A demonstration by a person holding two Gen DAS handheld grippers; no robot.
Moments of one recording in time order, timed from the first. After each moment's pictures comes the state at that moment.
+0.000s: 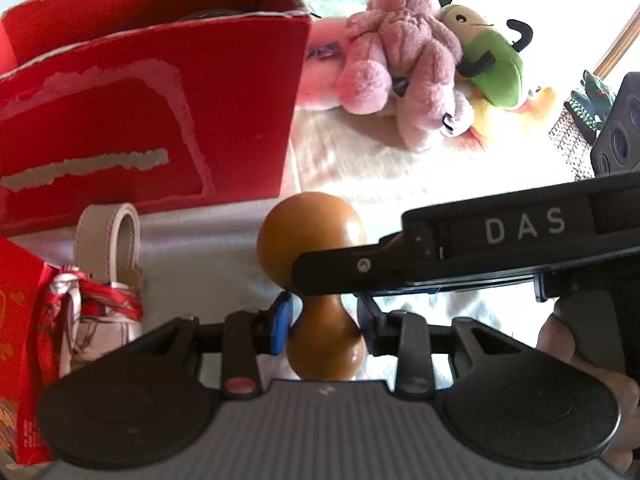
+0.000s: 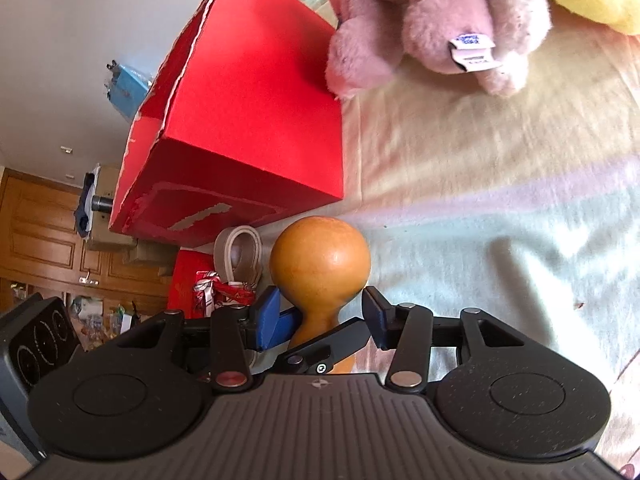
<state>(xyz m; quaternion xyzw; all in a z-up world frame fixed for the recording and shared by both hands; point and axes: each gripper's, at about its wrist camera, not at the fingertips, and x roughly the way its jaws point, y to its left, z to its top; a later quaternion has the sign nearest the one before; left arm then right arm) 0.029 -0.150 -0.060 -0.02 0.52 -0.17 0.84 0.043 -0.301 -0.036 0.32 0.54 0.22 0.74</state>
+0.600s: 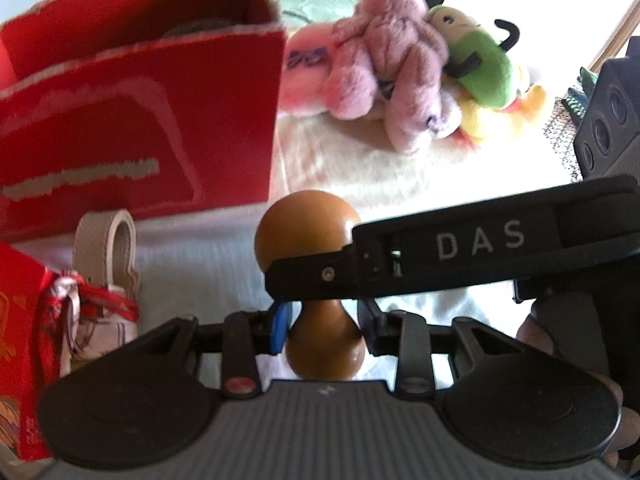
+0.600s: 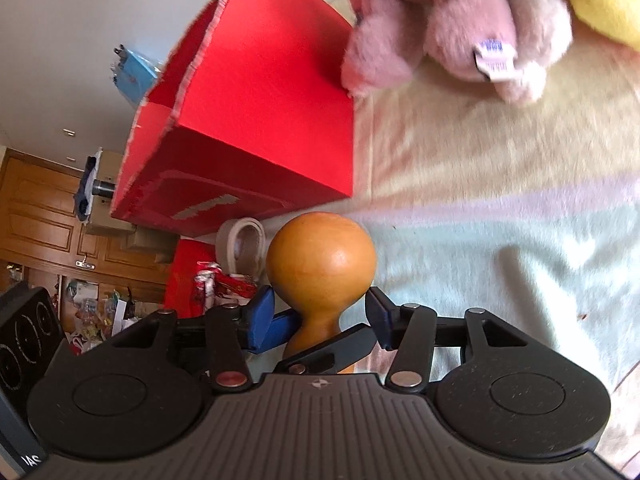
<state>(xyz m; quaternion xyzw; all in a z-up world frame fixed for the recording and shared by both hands) 0.023 -0.151 -0.049 -0.01 0.52 -0.17 0.84 0.047 -0.290 -0.027 0.30 0.54 0.24 0.75</state>
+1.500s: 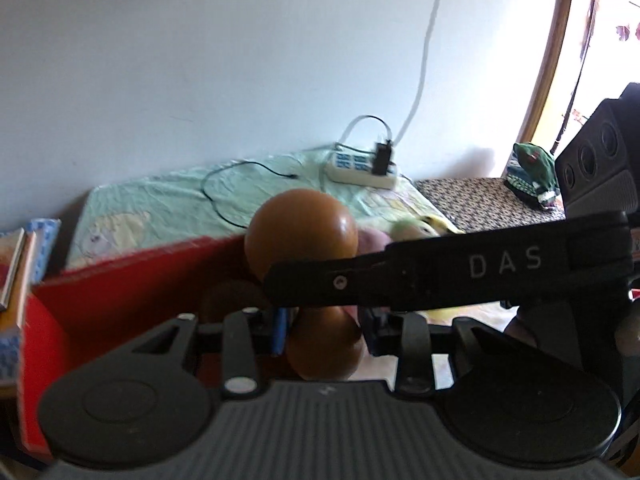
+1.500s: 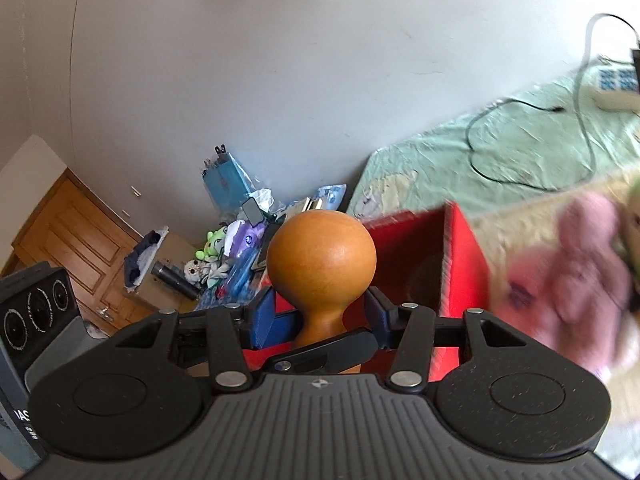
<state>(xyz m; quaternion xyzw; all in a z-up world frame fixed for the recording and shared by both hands) 0.084 -0.097 0.105 0.03 0.34 -0.26 0.90 0.102 -0.247 0.114 0.27 0.34 0.27 0.86</state>
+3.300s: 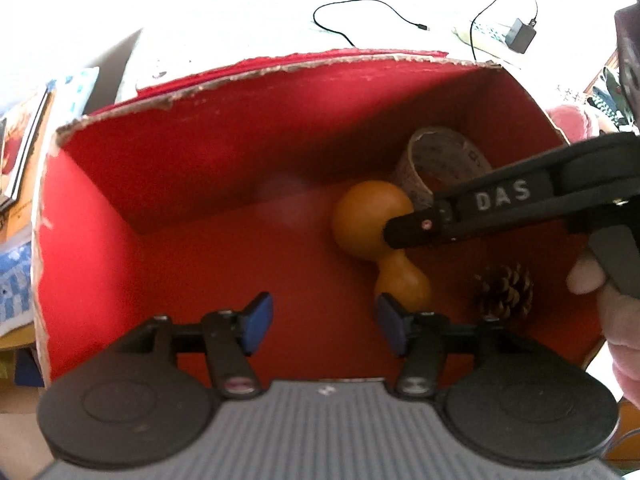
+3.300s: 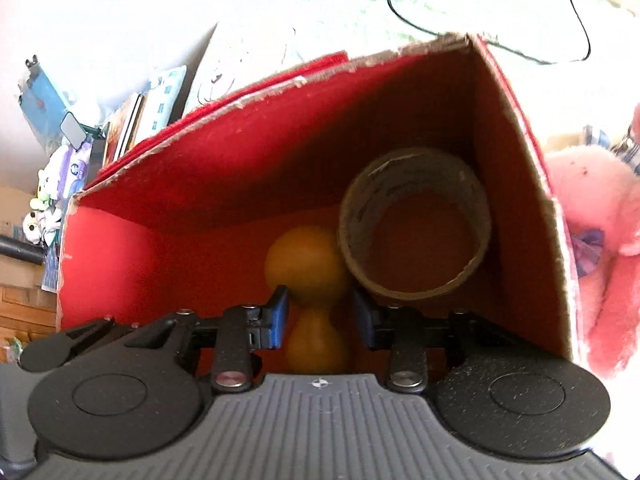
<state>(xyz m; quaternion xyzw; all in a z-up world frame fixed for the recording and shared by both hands) 0.201 0.022 -0.018 0.05 0.53 -0.20 0.82 0.195 -0.149 0.016 0.19 0.55 0.08 0.81</state>
